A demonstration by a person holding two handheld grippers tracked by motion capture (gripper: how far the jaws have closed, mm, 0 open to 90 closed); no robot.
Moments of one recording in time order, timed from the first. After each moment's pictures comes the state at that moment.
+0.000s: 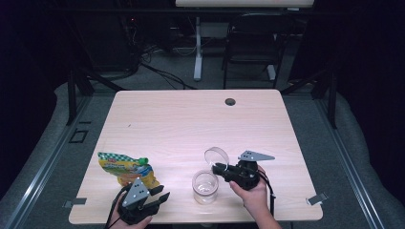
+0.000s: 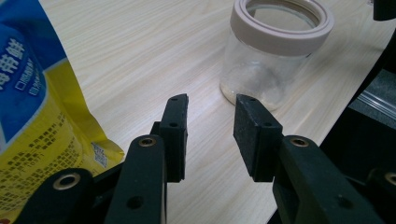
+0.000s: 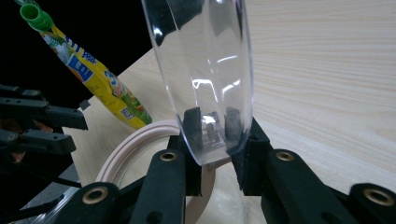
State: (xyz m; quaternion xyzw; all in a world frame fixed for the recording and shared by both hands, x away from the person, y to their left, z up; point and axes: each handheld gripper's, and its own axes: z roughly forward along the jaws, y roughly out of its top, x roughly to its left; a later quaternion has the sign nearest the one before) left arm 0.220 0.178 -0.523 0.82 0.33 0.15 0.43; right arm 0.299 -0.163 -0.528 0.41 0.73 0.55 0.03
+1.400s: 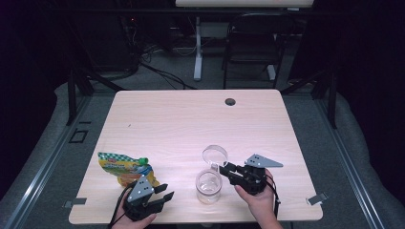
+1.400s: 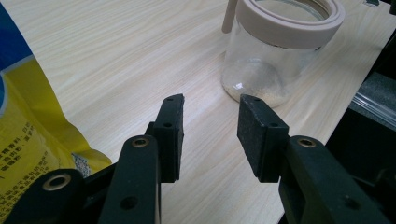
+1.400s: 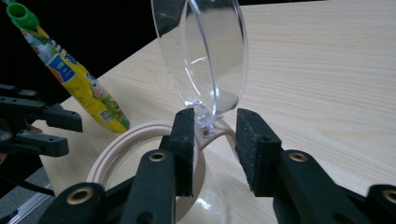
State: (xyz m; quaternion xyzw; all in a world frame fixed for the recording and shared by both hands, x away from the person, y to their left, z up) left arm 0.231 0.171 -0.532 0.82 0.34 0.12 0.44; right arm 0.280 -0.177 -0.520 0.41 0.72 0.54 0.10
